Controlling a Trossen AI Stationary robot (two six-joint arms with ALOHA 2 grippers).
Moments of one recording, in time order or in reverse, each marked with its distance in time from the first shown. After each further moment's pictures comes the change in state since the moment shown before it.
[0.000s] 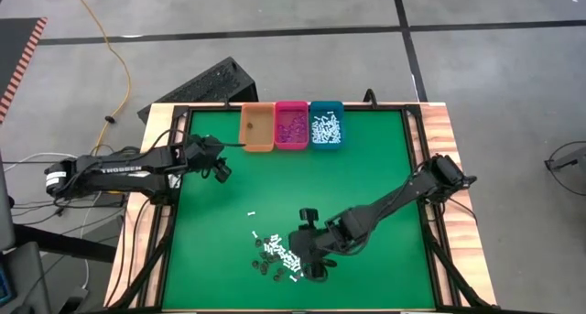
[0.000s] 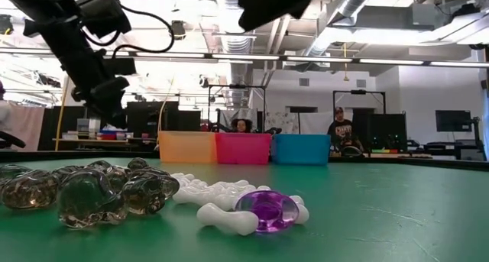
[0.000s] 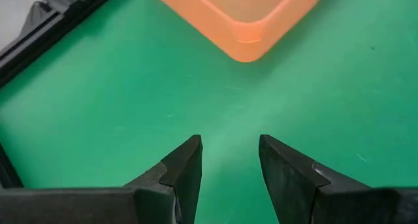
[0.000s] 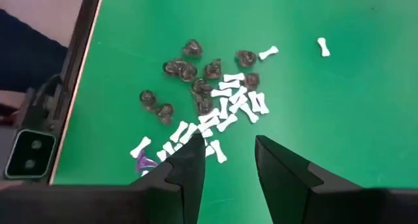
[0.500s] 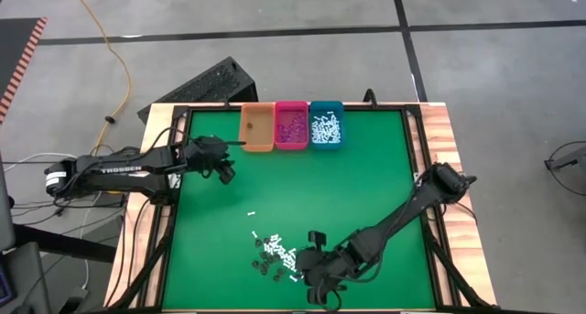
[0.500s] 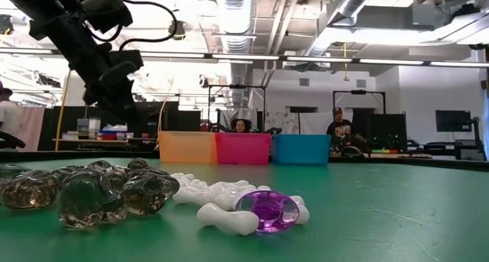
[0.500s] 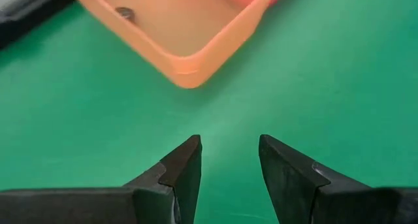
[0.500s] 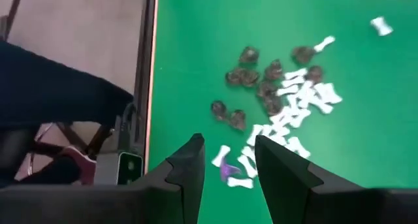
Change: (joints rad) left arm -0.002 0.006 0.000 0.117 0.150 -0.017; right arm 0.129 0.032 0.001 0.091 0.078 0.296
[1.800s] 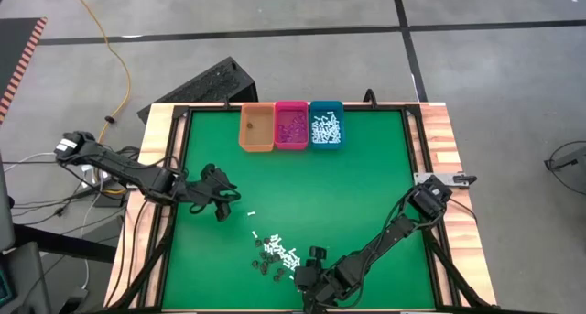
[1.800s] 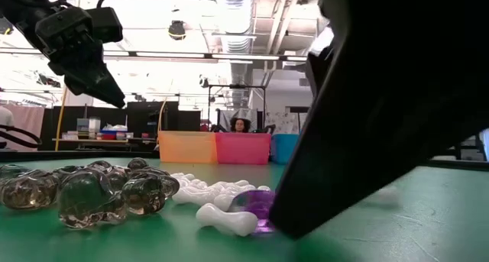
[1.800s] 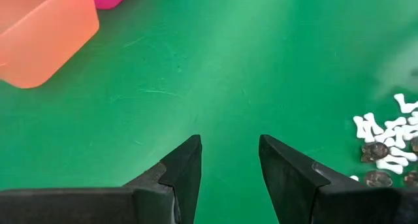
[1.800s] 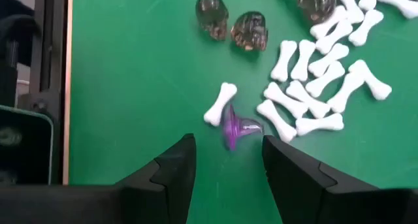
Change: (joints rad) left arm -0.635 -0.004 0.001 0.040 -0.207 -0.290; right arm 0.059 0.288 0.005 0.067 0.088 0.115
